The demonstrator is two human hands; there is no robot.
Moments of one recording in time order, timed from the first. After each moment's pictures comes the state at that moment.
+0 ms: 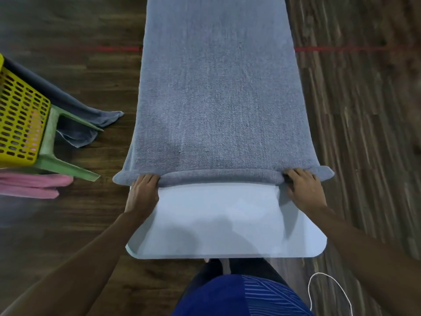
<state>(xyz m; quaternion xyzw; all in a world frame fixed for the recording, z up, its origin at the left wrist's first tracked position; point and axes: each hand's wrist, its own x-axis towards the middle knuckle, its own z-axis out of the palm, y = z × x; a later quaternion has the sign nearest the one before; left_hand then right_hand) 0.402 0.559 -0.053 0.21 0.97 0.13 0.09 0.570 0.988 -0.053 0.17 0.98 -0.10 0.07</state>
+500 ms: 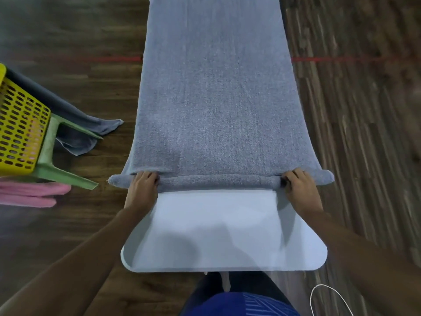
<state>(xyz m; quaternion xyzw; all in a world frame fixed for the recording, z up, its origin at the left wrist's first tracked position) 0.367 0.575 -0.052 0.23 0.96 0.12 0.07 0.547 0.995 -0.059 0.17 0.98 -0.14 -0.03</state>
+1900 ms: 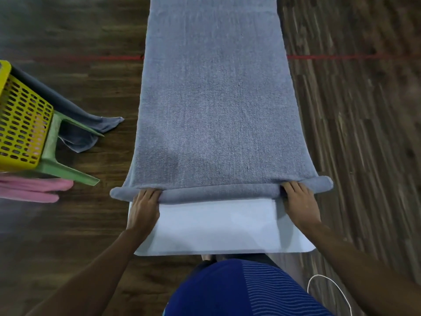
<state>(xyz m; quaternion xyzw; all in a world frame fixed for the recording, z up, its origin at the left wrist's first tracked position) 0.451 0.544 -0.049 0.23 0.96 0.12 0.10 0.615 0.967 -0.057 0.16 0.98 -0.10 0.04</state>
